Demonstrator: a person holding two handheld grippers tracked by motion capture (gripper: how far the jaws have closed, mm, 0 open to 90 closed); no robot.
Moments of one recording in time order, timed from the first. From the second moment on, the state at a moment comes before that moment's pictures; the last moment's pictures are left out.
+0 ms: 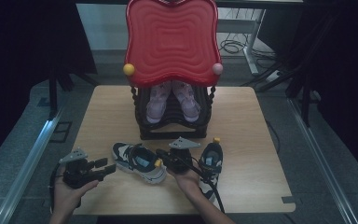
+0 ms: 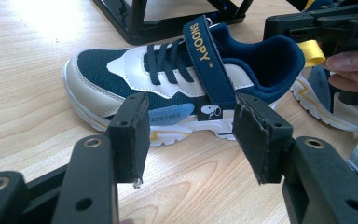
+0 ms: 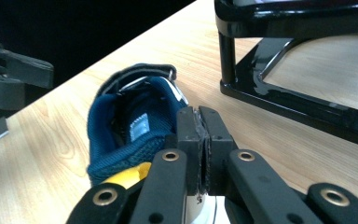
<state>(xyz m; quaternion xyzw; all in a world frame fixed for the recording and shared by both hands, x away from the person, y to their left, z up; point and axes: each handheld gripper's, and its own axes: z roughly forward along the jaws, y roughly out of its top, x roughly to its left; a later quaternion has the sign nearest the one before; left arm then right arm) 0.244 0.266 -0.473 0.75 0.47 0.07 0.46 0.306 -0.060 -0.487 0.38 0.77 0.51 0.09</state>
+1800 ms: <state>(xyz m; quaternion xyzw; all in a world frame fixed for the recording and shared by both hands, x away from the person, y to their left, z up) 0.237 0.302 -0.469 0.71 0.50 0.06 0.50 0.252 -0.012 -0.513 0.28 0.82 0.49 0.06</state>
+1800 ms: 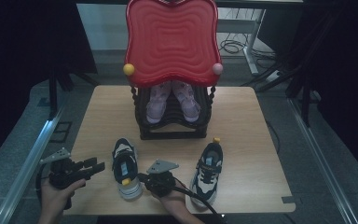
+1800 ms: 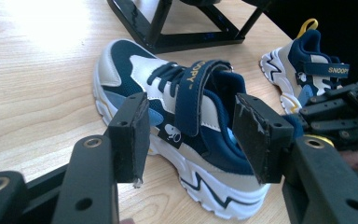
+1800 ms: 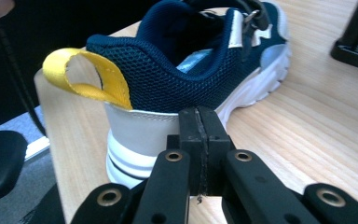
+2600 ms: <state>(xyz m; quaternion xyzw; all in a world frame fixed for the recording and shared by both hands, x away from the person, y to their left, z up) 0.235 0.320 -0.475 0.69 0.51 0.06 0.50 0.242 0.028 -0.515 0.24 0.83 0.50 0.03</state>
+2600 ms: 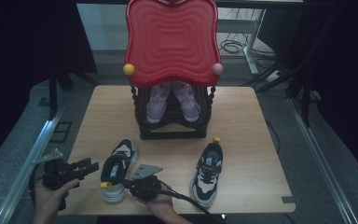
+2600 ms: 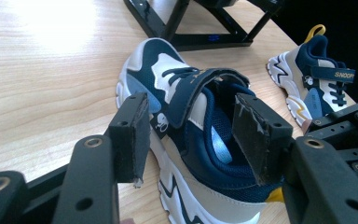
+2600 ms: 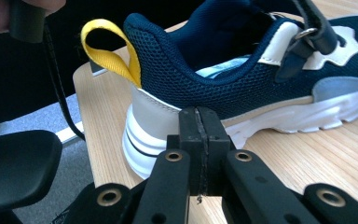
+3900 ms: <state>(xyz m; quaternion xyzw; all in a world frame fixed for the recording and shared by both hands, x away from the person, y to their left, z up) 0.230 0.332 -0.480 0.69 0.53 0.08 0.48 0.228 -0.040 -0.483 0.25 0.81 0.52 0.08</state>
